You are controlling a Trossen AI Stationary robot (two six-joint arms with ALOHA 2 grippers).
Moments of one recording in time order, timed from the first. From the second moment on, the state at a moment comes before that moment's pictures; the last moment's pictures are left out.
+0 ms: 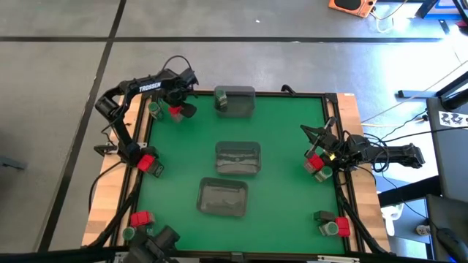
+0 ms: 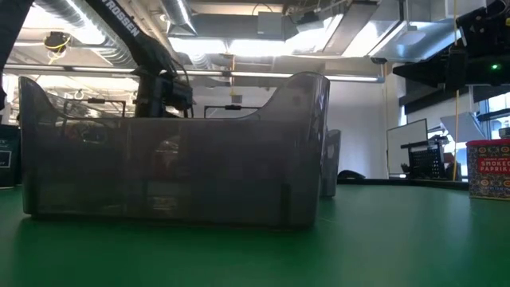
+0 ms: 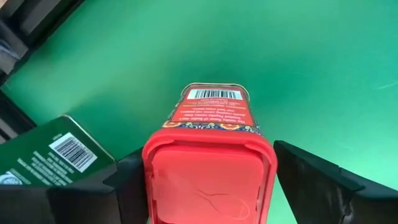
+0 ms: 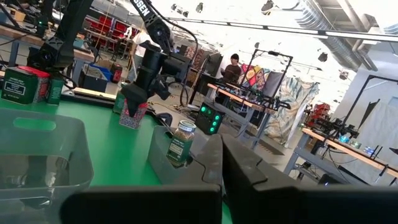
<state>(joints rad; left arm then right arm) 0.91 1.75 1.18 -1.01 -0.11 -0.05 0.04 0.05 0.01 0.23 0.54 -0.48</state>
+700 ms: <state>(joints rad) 0.83 1.75 1.18 -0.94 -0.12 0.01 0.04 0.05 0.01 0.23 0.54 -0.48</state>
